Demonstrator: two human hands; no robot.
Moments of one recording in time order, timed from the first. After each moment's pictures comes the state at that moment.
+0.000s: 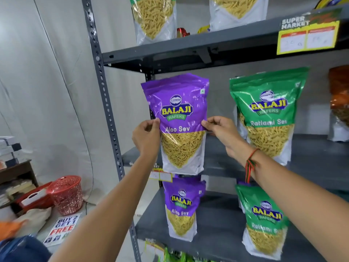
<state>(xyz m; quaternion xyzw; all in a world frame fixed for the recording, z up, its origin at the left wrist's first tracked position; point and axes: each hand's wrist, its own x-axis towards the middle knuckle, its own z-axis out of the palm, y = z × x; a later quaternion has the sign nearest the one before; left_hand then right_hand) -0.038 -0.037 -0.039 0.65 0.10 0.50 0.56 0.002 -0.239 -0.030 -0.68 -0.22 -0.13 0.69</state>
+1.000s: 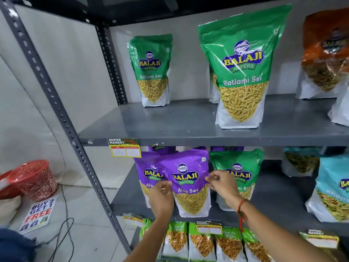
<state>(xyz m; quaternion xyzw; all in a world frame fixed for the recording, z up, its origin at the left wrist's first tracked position) -0.043 -0.126 -0.308 0.79 0.22 0.24 0.52 -0.004 -0.315 -0.289 -0.83 0.03 -0.05 0.56</state>
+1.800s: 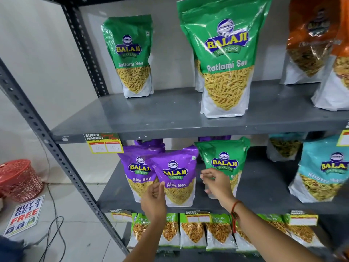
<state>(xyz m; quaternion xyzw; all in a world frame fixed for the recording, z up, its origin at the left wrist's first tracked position) -0.047 -0.143 -0.354 0.73 0.24 0.24 0.60 -0.009 -0.338 -0.336 -0.80 0.06 -0.07 0.59</state>
